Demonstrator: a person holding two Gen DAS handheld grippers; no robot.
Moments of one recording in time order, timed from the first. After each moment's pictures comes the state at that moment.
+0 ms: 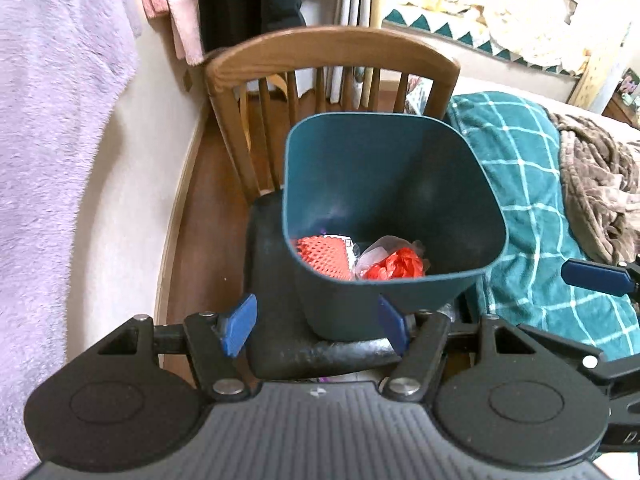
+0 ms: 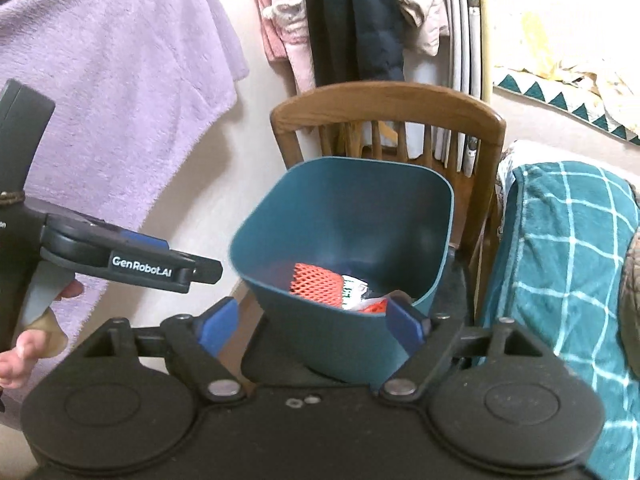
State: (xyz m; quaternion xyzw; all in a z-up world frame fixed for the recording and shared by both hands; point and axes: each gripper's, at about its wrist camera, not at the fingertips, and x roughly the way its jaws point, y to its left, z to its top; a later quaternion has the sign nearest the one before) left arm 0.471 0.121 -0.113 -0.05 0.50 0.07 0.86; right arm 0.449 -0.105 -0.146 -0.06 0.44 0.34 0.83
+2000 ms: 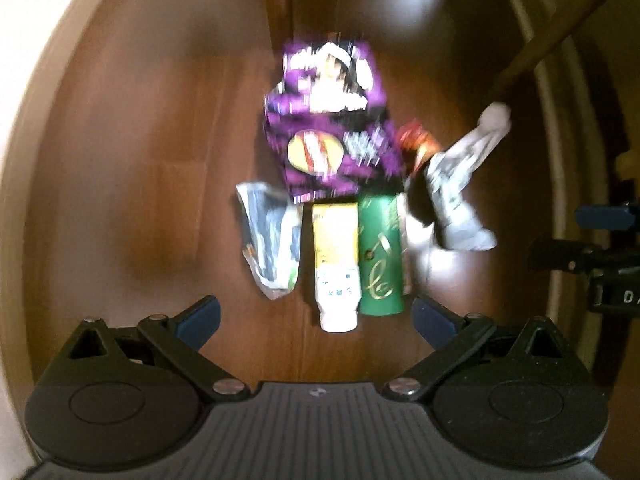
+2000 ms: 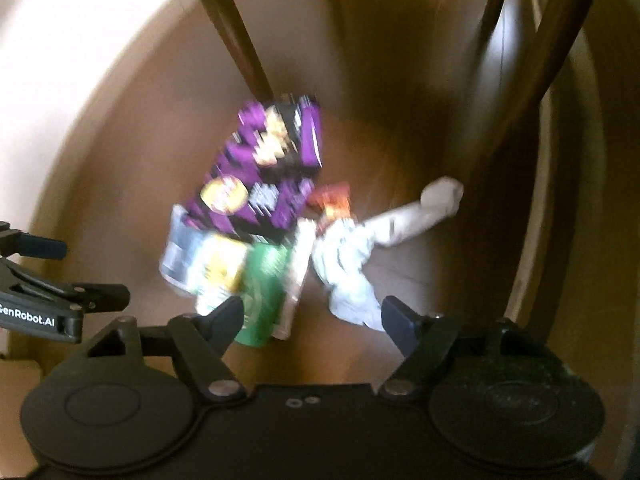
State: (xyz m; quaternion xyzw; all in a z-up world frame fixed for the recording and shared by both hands) left arm 0.277 0.063 -0.745 -0.14 0.68 0.11 0.71; right arm 0.324 -0.176 -0.739 -0.17 0.63 0.31 0.69
